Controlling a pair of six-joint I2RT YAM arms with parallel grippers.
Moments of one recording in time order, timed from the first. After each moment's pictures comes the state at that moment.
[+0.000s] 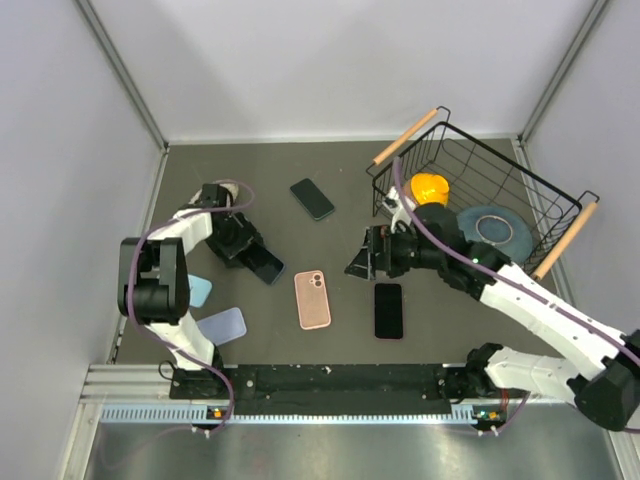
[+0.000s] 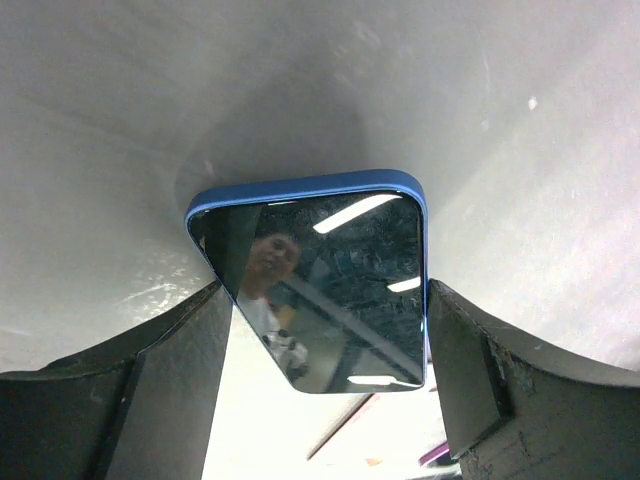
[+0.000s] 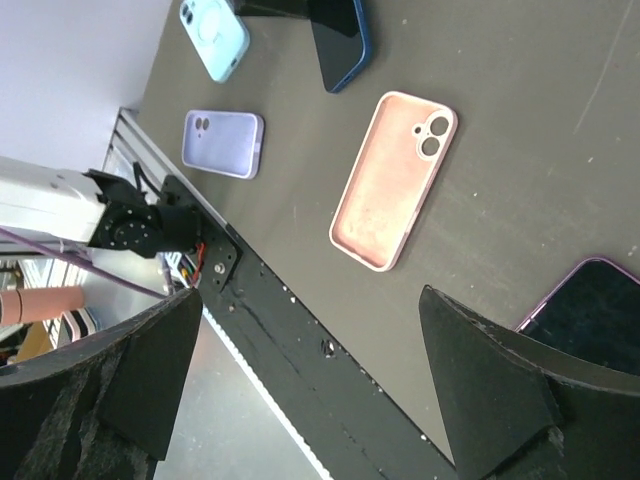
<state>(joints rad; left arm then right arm) -0.02 1.74 1.08 -0.59 0.17 -0.76 0.73 1.03 0.94 -0.44 -0.32 0.60</state>
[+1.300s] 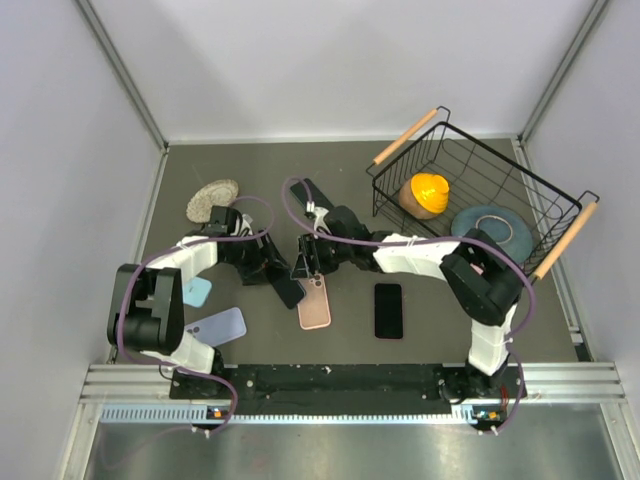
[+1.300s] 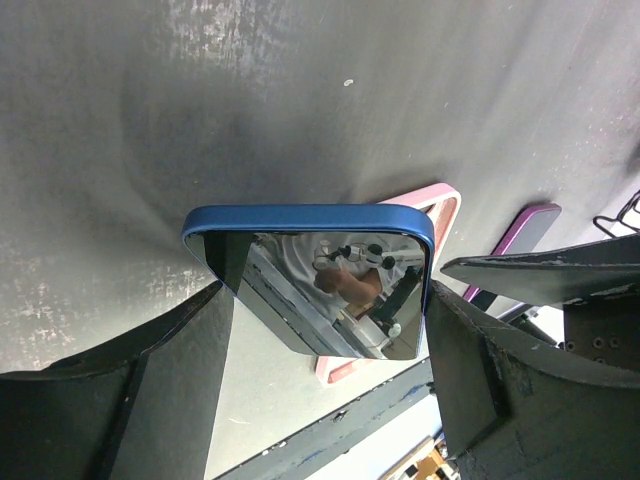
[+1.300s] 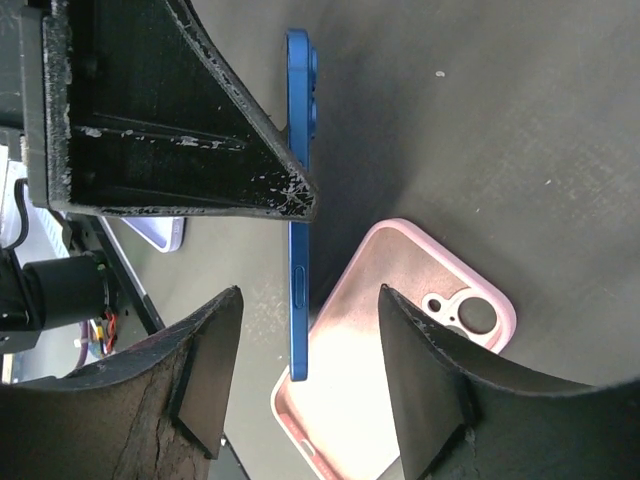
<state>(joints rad) -0.11 1.53 0.80 -0.42 0.53 -0.59 0.85 1.86 1.13 0.06 -0.39 0.55</state>
